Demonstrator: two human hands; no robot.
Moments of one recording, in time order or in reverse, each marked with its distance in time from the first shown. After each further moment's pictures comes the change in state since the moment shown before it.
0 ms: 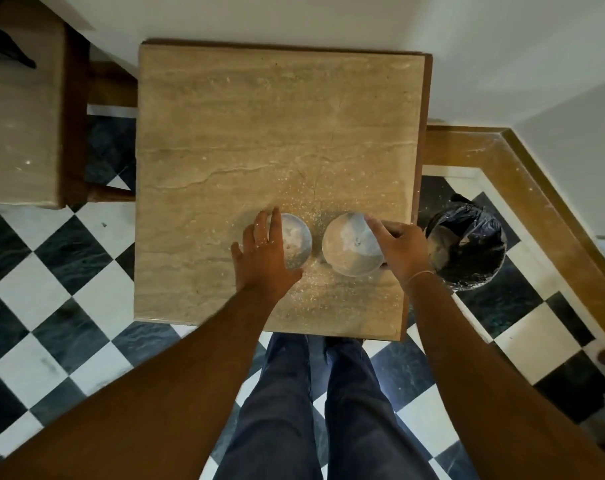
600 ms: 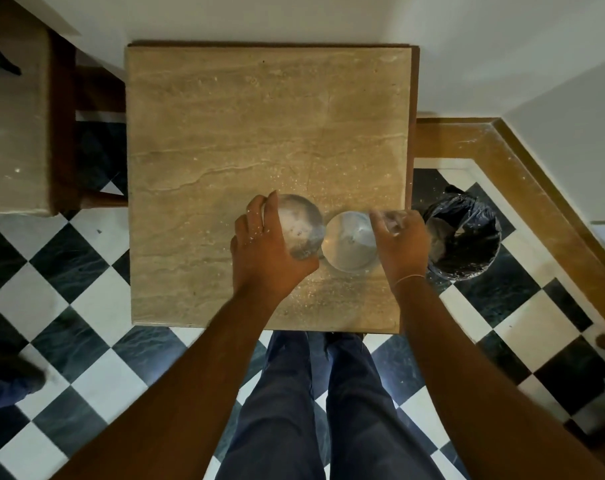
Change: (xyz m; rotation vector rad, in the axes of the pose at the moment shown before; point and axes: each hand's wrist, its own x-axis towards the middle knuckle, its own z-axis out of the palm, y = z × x) left_hand -0.021 0.021 -0.037 -0.247 0.181 0.048; right_hand -0.010 0.004 0.003 -0.229 0.280 -0.194
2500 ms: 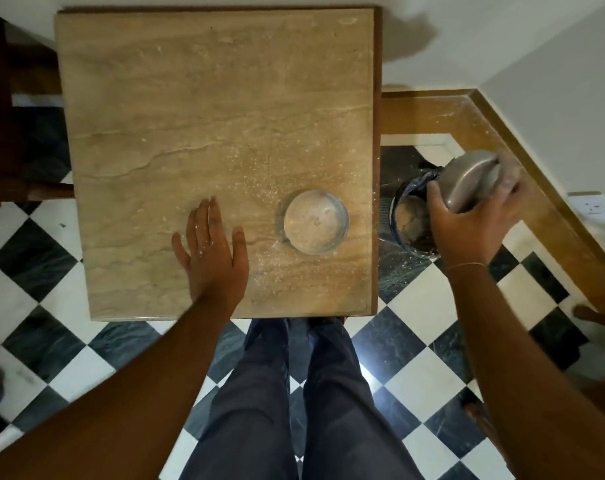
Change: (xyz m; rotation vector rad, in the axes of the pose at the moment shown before) left_hand -0.012 -0.044 0.071 0.048 0.177 -0.085; right_hand 0.055 0.094 -0.106 -0.177 0.388 -0.026
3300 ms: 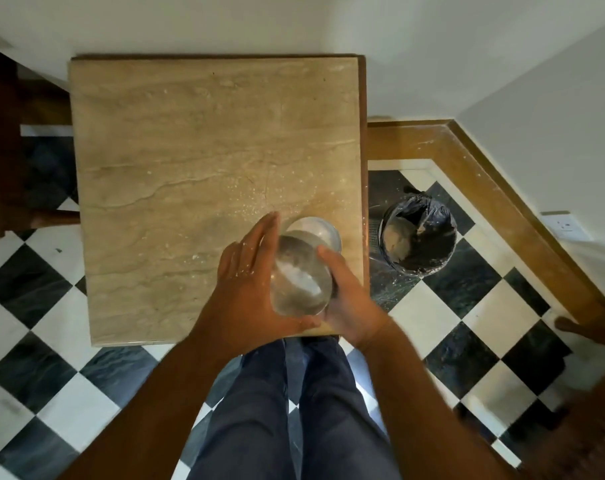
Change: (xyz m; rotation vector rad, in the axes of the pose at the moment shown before) left_hand -0.021 0.063 -0.095 -0.273 -0.304 0.515; right_hand -0.148 -0.143 -0.020 1.078 -1.193 0.633
